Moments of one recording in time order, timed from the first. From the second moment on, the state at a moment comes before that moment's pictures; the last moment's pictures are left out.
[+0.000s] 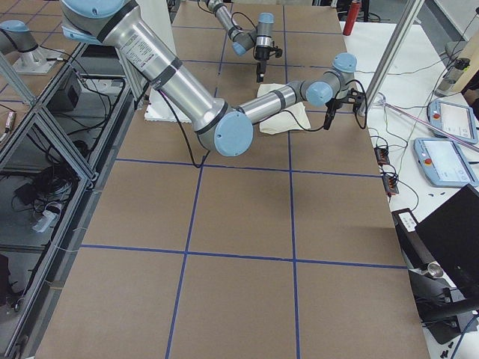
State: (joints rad) left arm -0.64 -2.09 -1.43 -2.68 -2.24 -1.62; right arm 1.03 -0.72 1.12 -1.29 2.24 1.17
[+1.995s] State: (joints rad) left arm -1.47 -1.77 -1.58 -1.79 -2.18 0.05; right arm 1.55 -1.45 1.53 -1.59 2.28 -0.14
